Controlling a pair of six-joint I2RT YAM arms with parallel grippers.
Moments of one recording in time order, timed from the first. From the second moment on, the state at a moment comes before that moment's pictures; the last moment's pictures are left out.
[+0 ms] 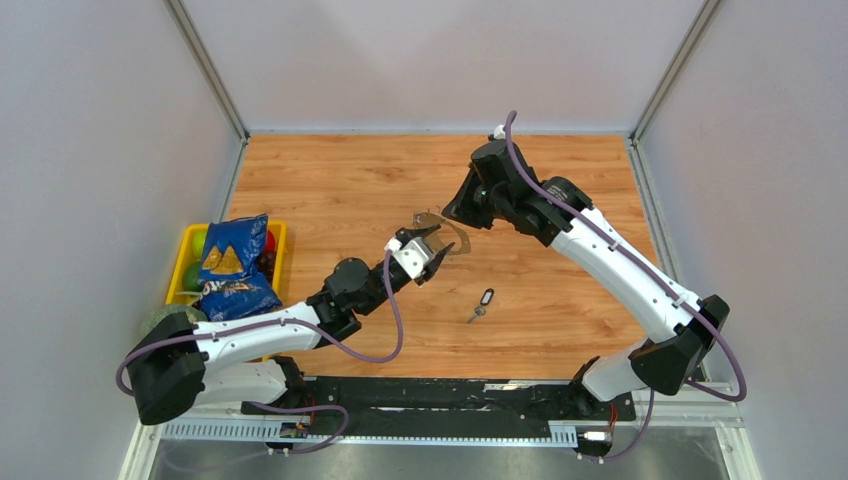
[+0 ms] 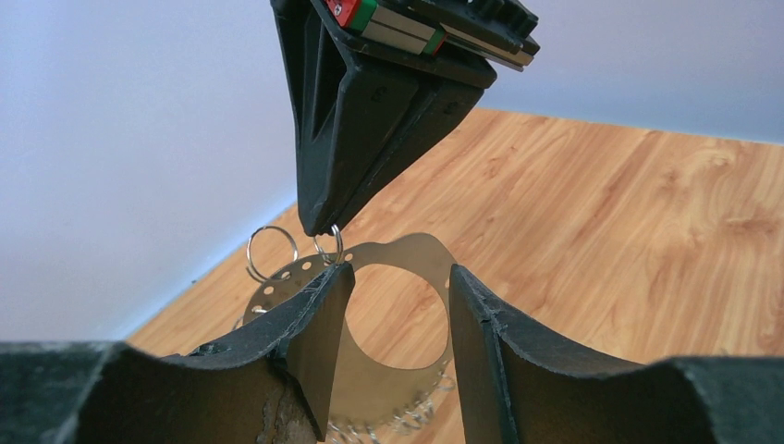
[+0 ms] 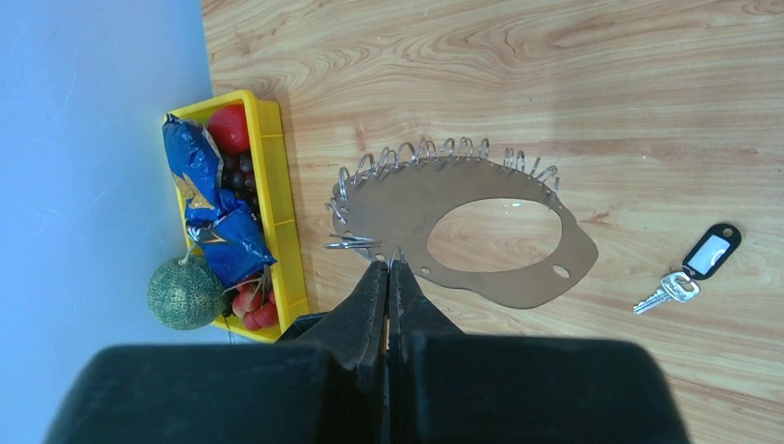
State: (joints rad) left arm -1.02 1.15 0.55 0.79 -0.13 0.33; right arm 0.75 1.46 1.61 -0.84 0.09 0.99
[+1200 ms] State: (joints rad) left arm -1.06 1.25 0.54 0.99 -0.30 0.49; right arm 0.76 1.45 1.61 -0.83 0.08 0.99
